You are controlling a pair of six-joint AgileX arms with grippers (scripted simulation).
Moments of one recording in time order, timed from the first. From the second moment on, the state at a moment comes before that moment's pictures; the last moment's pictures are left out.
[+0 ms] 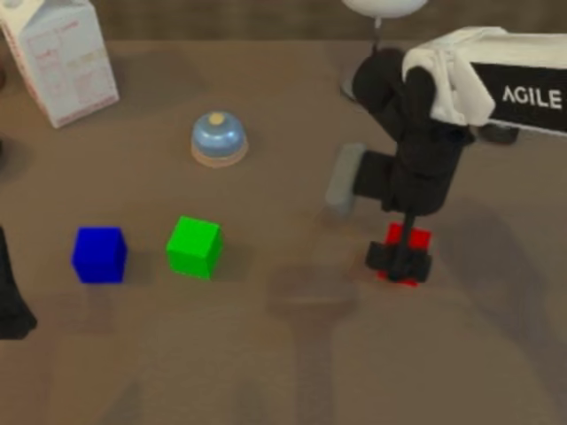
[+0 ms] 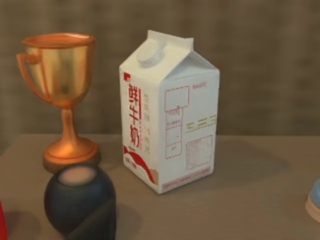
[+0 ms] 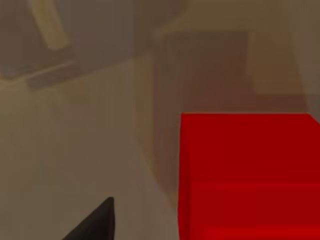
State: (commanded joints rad) left arm 0.00 0.00 0.00 0.00 0.00 0.00; right arm 0.50 2.19 1.60 -0.98 0.00 -0.73
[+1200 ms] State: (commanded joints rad) left arm 0.00 0.00 0.00 0.00 0.00 0.00; right arm 0.50 2.25 1.51 -0.84 0.00 -0.73
